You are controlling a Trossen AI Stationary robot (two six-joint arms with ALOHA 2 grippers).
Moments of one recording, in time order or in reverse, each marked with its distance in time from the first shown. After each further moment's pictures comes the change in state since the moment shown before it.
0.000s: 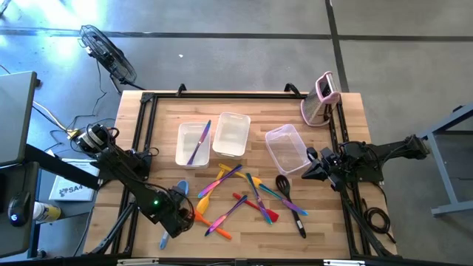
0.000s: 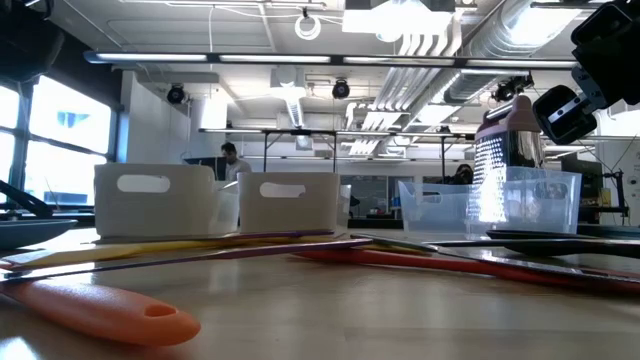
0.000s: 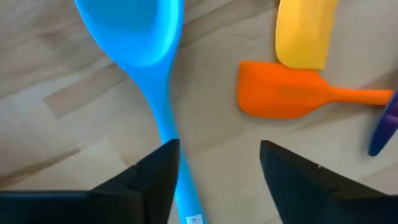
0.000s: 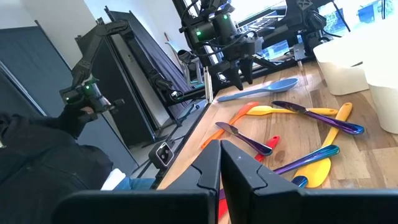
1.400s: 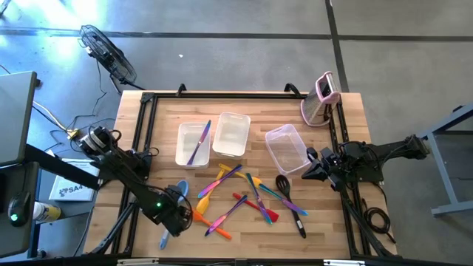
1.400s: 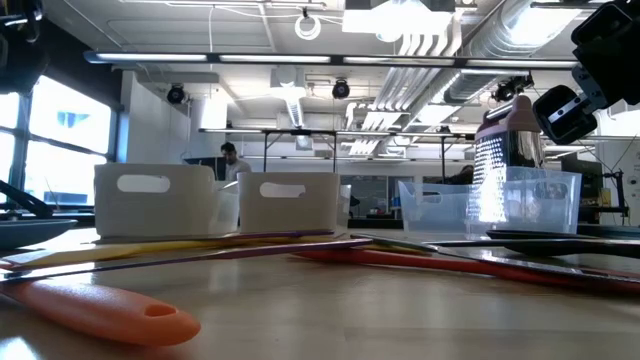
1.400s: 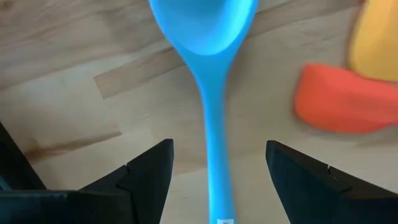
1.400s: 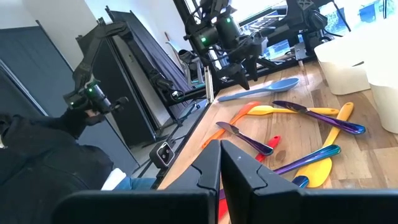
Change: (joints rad) left arm 0.009 0.045 0.000 -0.088 0.078 -0.104; right arm 0.000 0.000 0.000 -0.001 -0.003 0.000
